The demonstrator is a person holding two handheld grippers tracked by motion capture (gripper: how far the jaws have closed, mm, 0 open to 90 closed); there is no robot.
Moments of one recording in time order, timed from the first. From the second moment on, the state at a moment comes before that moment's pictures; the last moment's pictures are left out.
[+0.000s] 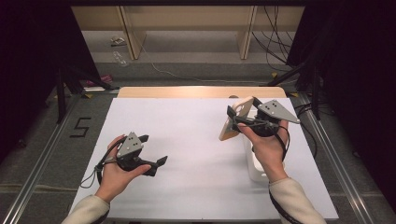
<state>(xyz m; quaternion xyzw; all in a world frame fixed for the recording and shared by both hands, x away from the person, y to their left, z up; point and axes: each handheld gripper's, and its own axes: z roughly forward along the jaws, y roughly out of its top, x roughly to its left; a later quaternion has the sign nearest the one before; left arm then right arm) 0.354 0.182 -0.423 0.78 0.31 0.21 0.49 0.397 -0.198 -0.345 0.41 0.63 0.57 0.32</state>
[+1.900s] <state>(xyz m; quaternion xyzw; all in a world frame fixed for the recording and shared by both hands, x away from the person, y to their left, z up) 0.355 0.186 -0.422 0.78 0.32 0.21 0.49 0.405 -0.239 -0.337 0.44 0.60 0.56 0.36</state>
